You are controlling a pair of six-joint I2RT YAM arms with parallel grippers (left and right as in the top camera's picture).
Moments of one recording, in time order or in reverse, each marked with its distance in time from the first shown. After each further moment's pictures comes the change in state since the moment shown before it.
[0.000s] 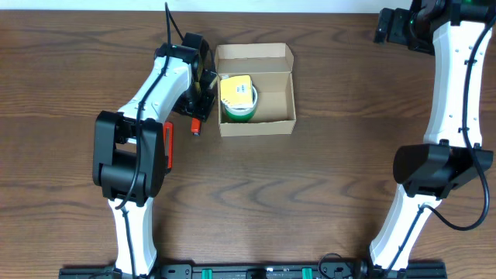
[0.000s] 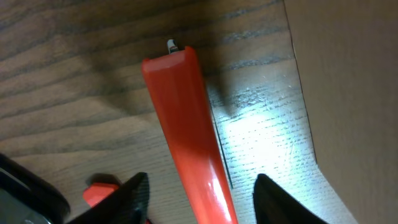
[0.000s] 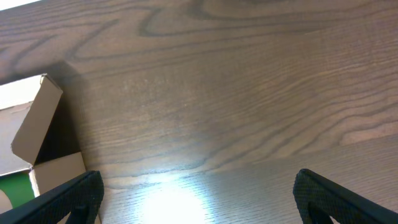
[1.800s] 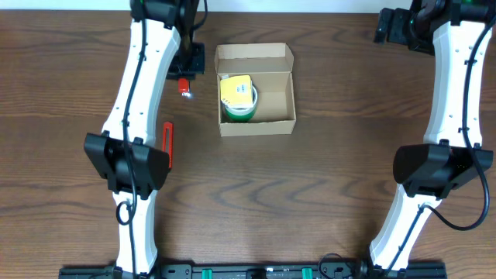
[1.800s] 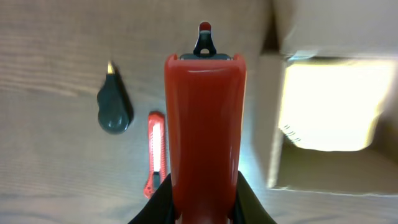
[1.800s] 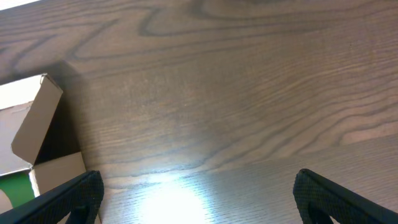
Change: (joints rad) left arm -0.010 0.069 0.804 -0.579 -0.077 -0.412; right arm 0.000 0.000 0.000 0.000 0.000 0.000
